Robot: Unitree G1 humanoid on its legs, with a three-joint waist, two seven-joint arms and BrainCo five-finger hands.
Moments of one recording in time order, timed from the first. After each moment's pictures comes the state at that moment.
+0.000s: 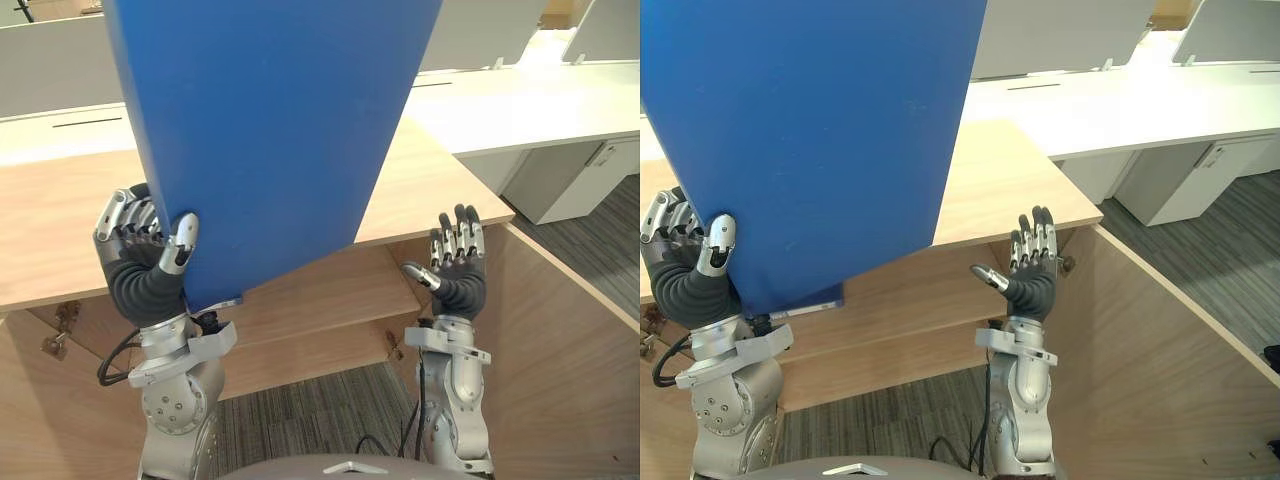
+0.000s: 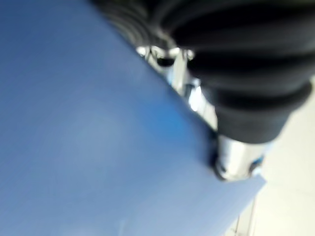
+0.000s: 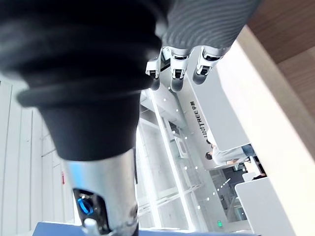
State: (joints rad) left arm 0.23 0.03 -0.22 -0.71 -0.02 -0.33 0.42; right arm 0.18 0.03 0.08 -0.38 0.33 -0.36 -0.12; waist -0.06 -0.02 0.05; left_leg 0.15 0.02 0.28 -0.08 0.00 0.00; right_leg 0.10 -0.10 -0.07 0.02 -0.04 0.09
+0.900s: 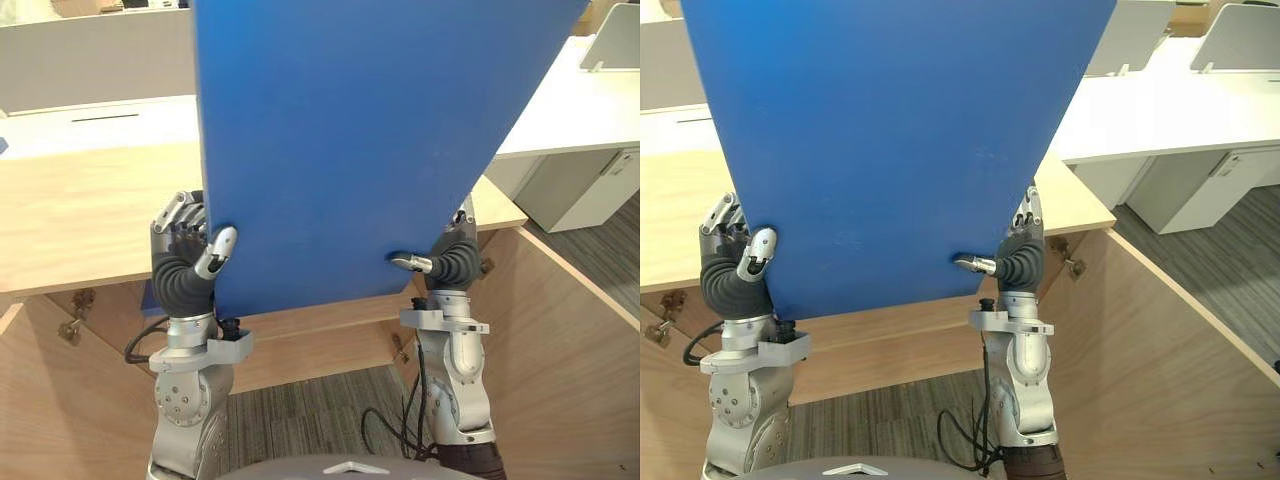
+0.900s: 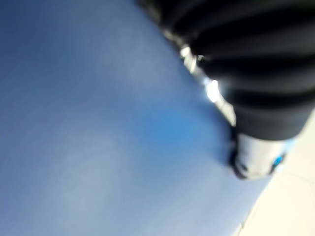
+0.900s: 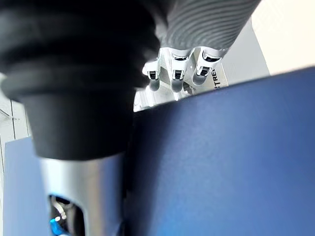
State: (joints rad) left arm 0.21 0.03 -0.26 -0.63 -0.14 -0.34 0.19; right arm 0.06 -0.06 0.10 -0.37 0.33 -0.34 -0.03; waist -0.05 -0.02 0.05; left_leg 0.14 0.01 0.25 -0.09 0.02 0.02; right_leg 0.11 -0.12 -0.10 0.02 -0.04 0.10
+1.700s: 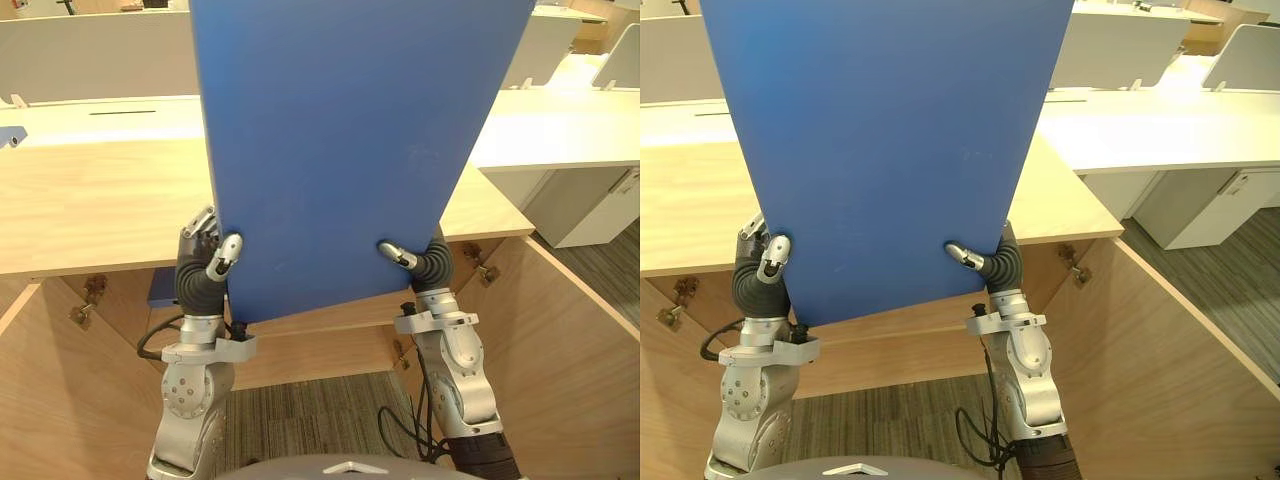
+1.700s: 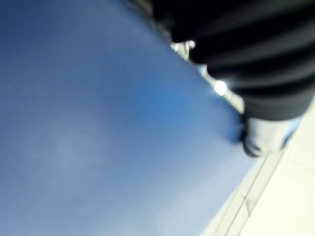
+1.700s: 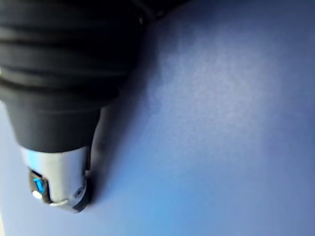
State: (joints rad) left arm 0.21 0.09 -0.26 -0.50 -0.17 -0.35 0.12; right arm 0.03 -0.14 0.12 -0.29 0.33 -0.28 0.10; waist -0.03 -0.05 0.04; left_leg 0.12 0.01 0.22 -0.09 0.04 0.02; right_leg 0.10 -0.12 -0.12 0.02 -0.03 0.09
